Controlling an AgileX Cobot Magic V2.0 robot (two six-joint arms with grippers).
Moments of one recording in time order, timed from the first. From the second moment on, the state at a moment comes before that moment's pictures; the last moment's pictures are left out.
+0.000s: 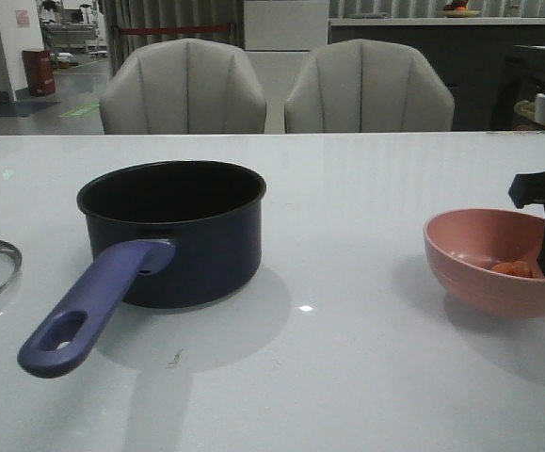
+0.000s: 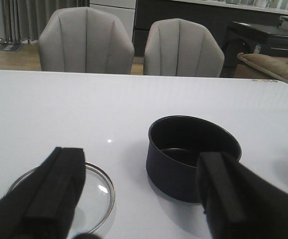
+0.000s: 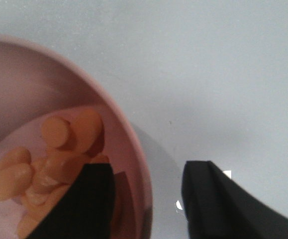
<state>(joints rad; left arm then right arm) -0.30 0.03 -0.35 0.10 0.50 -0.24 0.05 1.71 -0.97 0.09 0.52 0.09</state>
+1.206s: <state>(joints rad) -0.30 0.03 -0.35 0.10 0.50 -0.24 0.52 1.97 -1.82 0.17 0.83 0.03</state>
